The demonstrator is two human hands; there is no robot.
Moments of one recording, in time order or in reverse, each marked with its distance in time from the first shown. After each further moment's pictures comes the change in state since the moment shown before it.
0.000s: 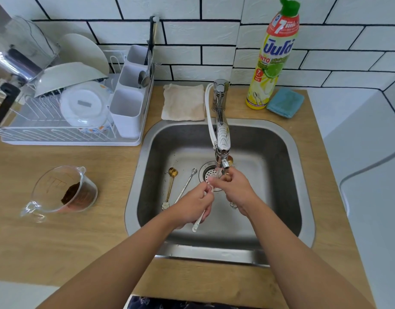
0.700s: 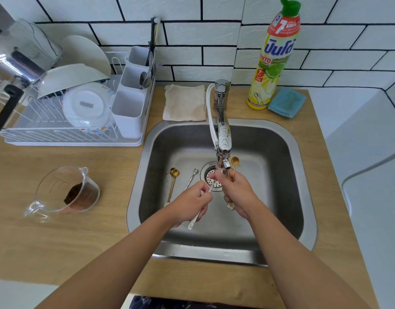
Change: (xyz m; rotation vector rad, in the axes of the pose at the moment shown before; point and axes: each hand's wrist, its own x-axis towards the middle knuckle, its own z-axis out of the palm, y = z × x) left_hand -0.003 0.001 -0.010 0.012 0.048 -0.054; right_hand 0.001 0.006 0.005 0.134 -0.015 0.106
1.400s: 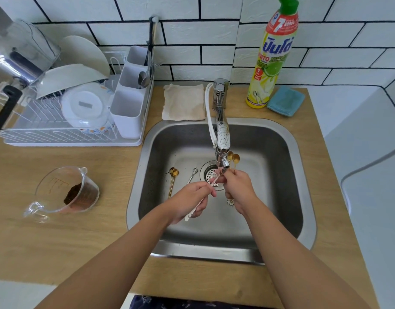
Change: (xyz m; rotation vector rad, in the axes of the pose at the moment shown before) left_hand 0.005 0.001 -0.007 -0.314 -0.087 -0.028; right_hand 0.006 -0.005 0.003 -0.010 0.192 0.061
